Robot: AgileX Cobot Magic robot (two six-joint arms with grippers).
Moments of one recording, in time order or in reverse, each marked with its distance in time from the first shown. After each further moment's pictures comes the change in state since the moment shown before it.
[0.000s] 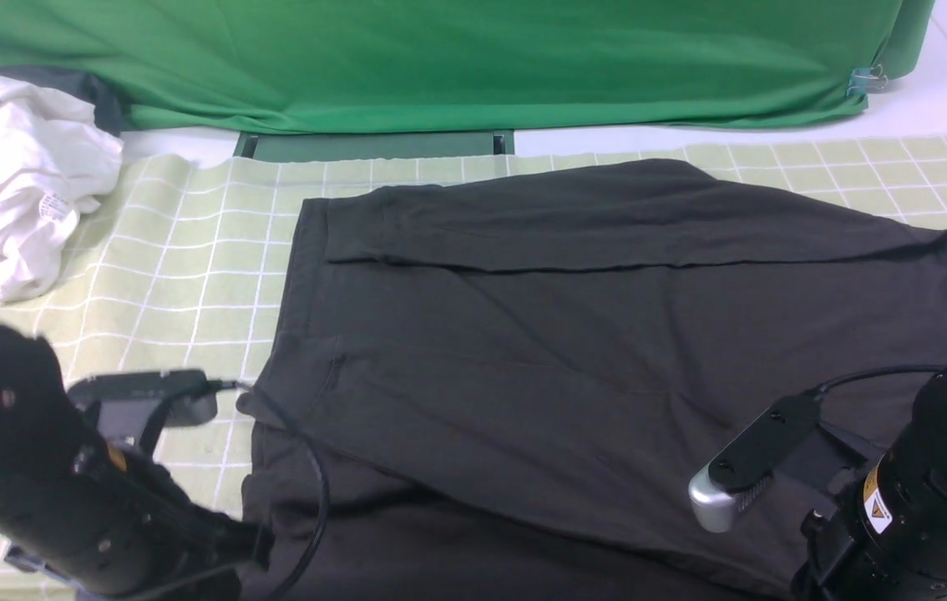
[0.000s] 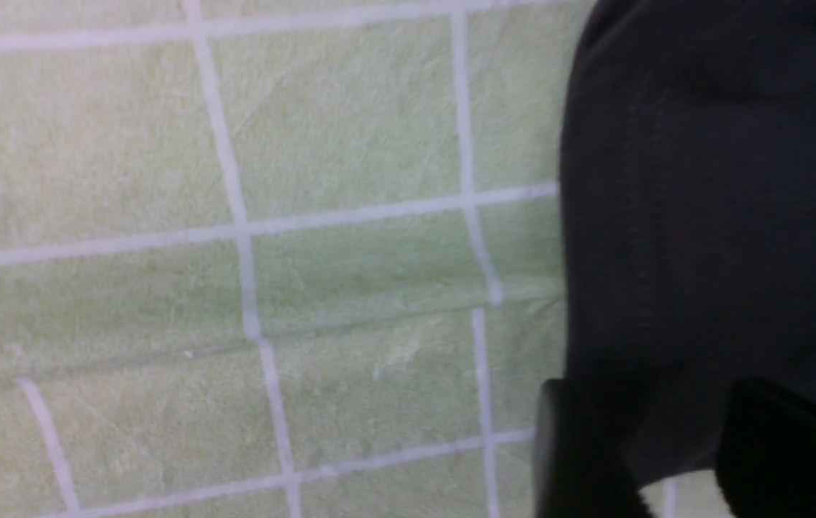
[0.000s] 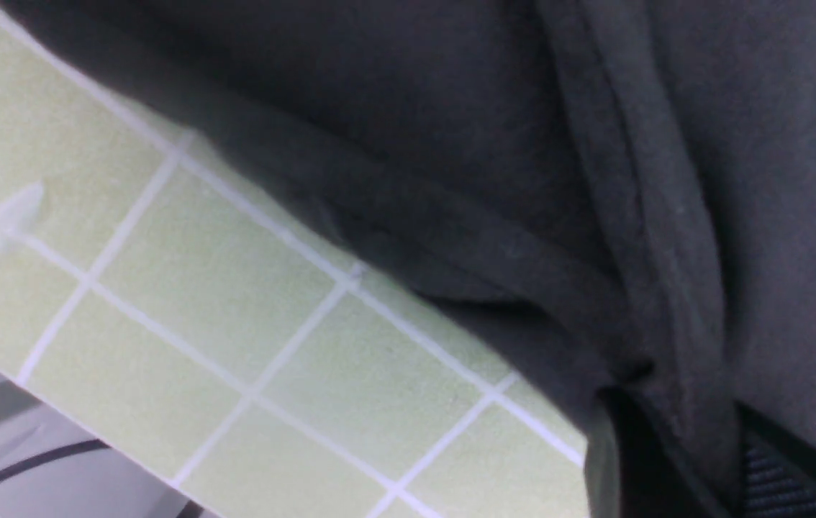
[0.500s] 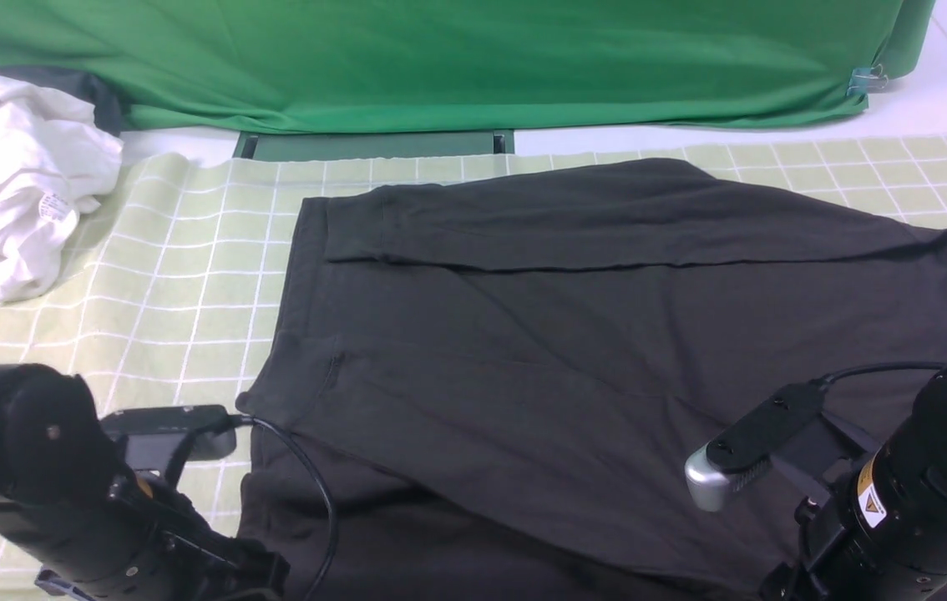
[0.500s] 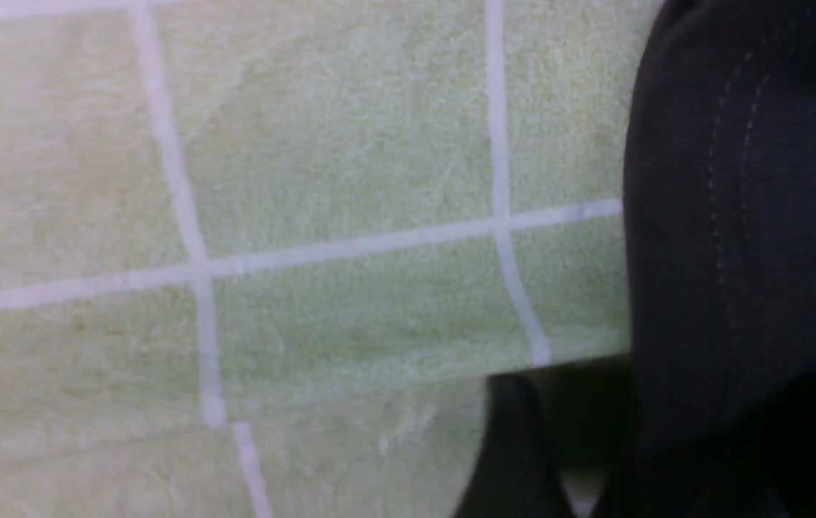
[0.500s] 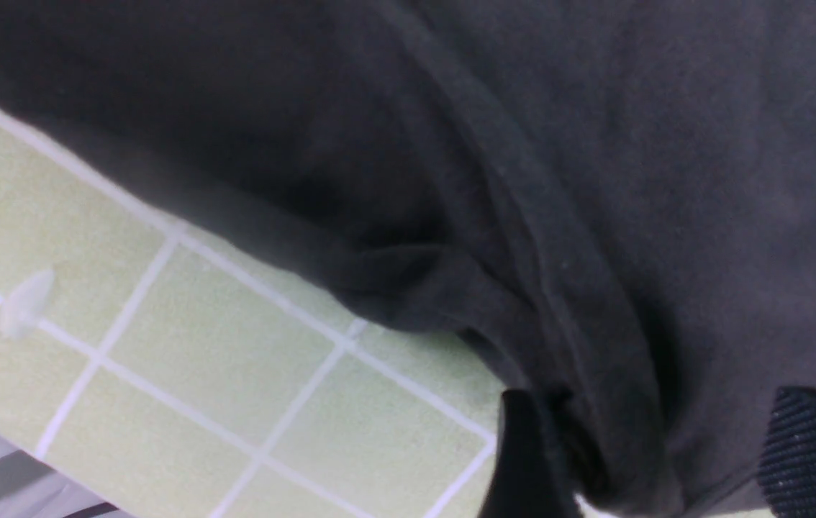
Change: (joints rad) right arm 0.000 0.000 0.000 0.000 -0.047 0.060; left arm 0.001 0.116 0.042 -0.060 -0.102 0.096
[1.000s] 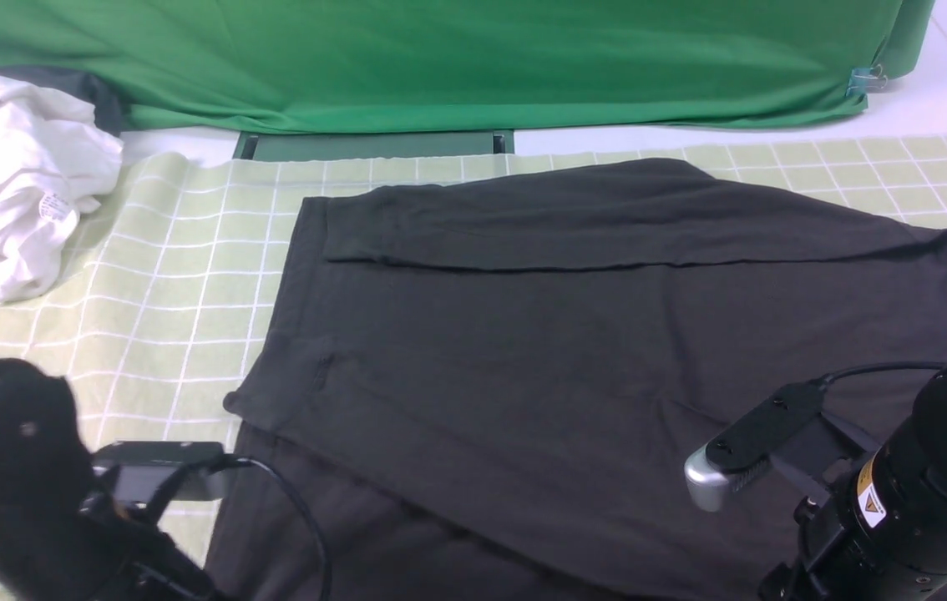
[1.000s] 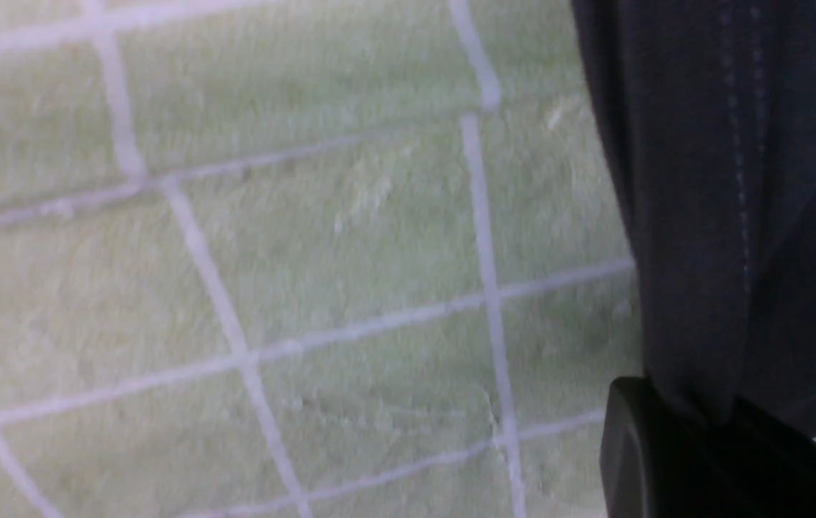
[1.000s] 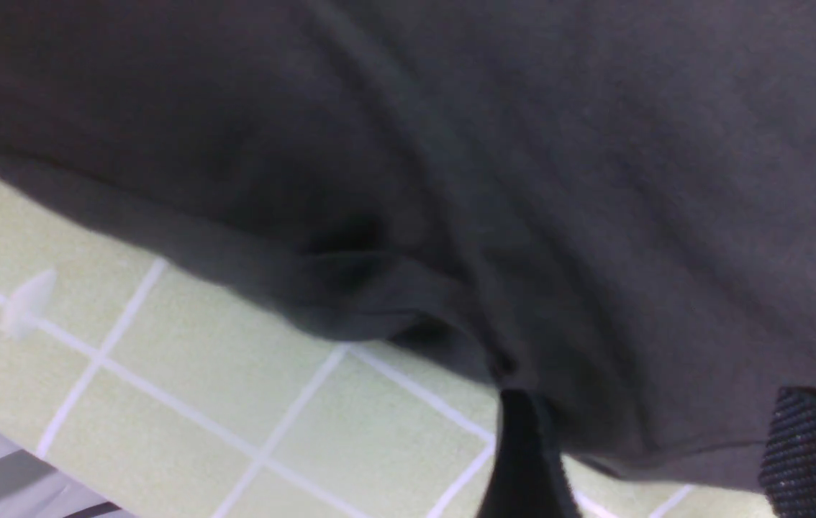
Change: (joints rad) right arm 0.000 0.000 0.000 0.002 -0.002 -0.003; left arm 0.002 -0.114 -0.001 0.010 0.246 0.013
